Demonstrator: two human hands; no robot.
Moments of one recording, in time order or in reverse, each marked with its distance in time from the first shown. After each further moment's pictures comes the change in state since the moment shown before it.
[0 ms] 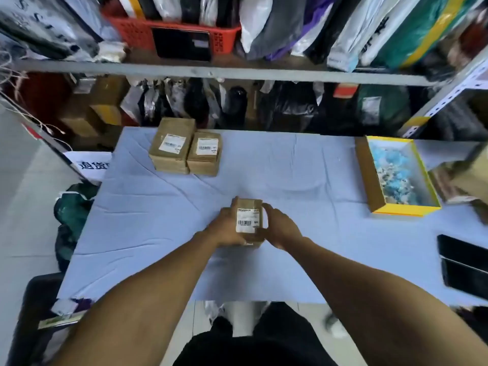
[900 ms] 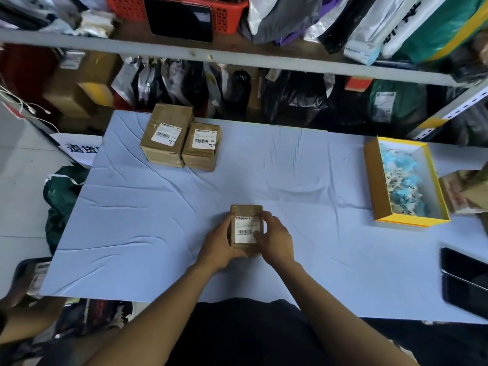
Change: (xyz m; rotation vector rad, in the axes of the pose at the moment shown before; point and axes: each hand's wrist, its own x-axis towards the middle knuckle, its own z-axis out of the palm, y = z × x) left_hand -0.019 -0.003 0.028 -0.382 0.165 -0.069; right_hand 0.014 0.014 0.035 0.142 0.223 0.049
